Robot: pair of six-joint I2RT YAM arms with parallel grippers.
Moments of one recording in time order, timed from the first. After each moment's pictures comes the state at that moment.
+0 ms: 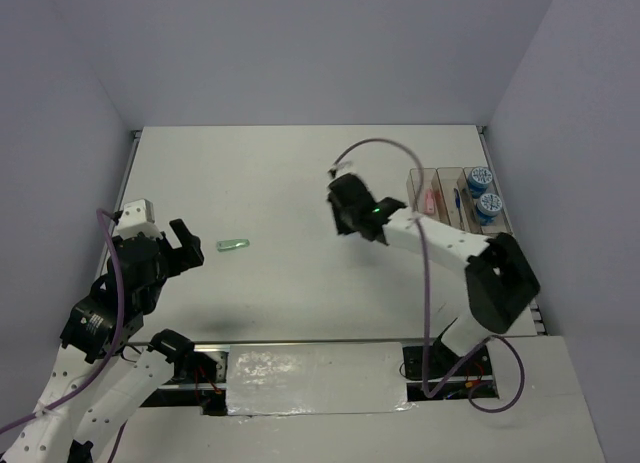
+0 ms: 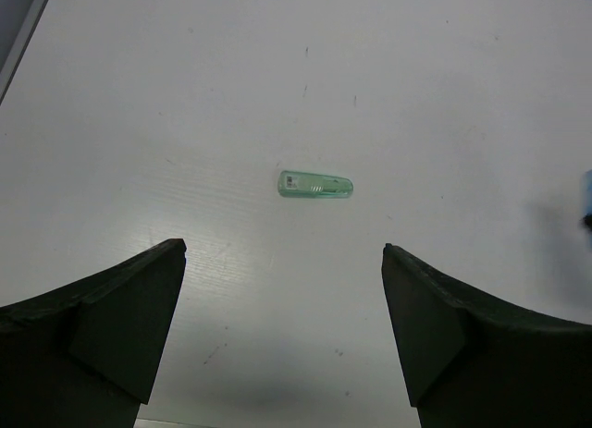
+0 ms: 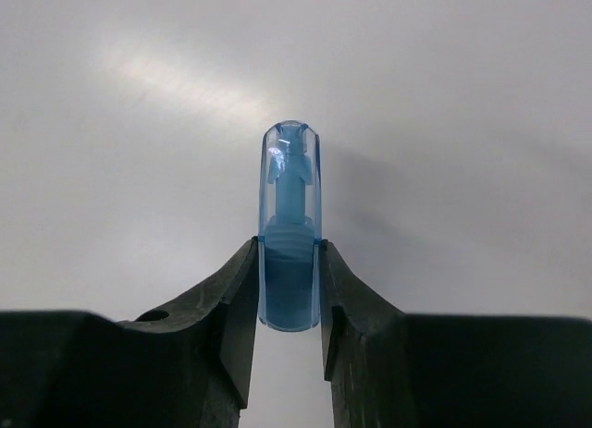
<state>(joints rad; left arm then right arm) -0.42 0.49 0.88 -0.85 -0.48 -0.47 0.81 1.64 1.10 -0.36 0.25 0.33</state>
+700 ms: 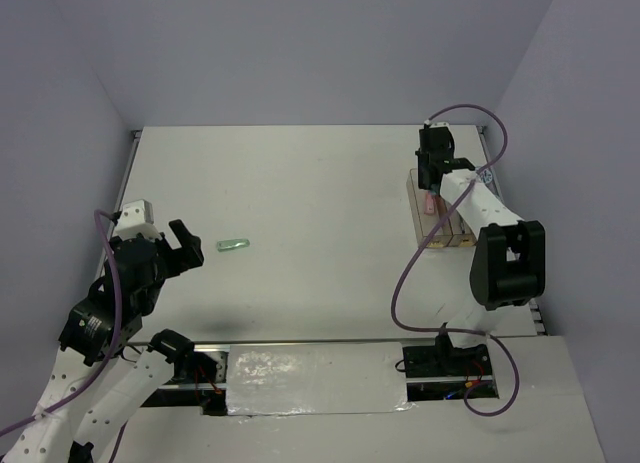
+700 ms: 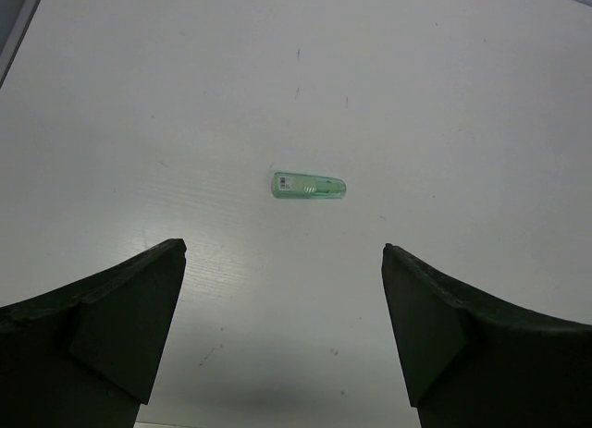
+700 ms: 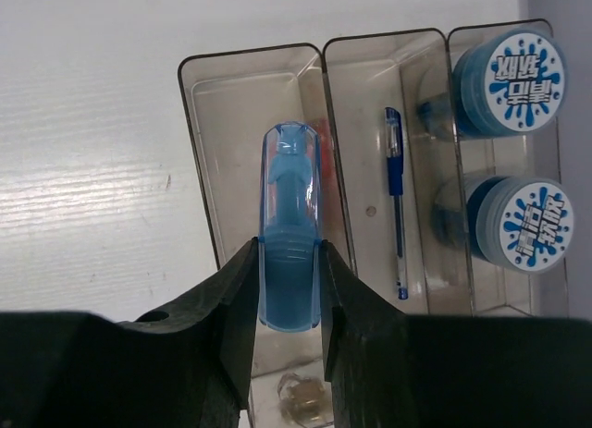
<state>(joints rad) -0.42 0.48 0.88 -0.84 -0.46 -0.47 0.11 1.65 1.27 -0.42 0.37 0.04</state>
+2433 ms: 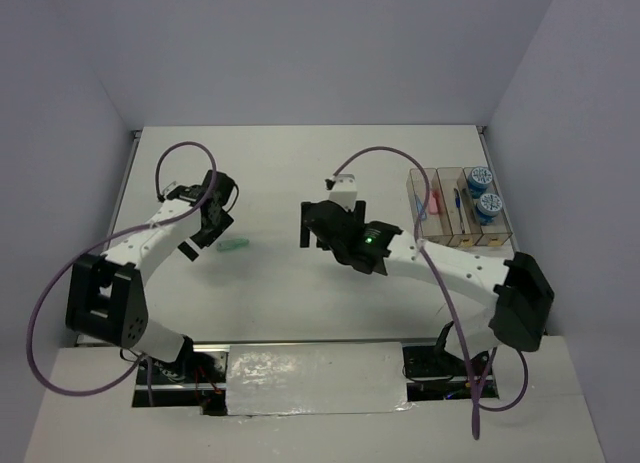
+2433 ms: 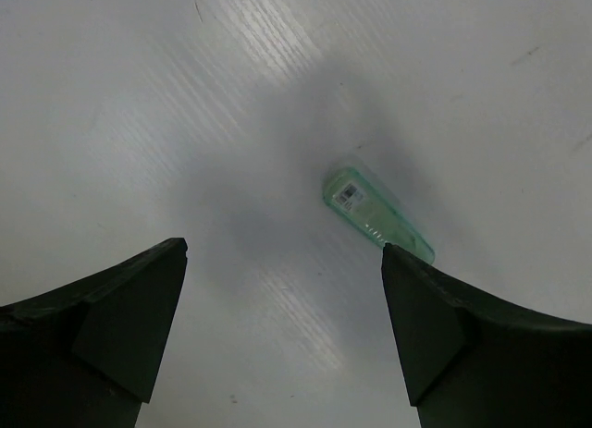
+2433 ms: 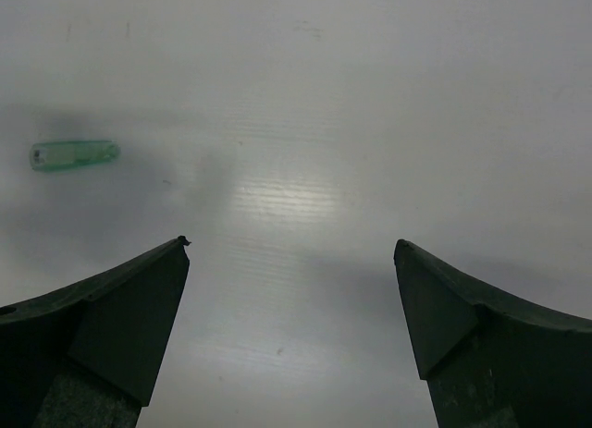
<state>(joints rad) -0.28 1.44 1.06 -0.93 -0.52 -1.14 1.00 1.48 1.15 -0.44 0.62 0.72</state>
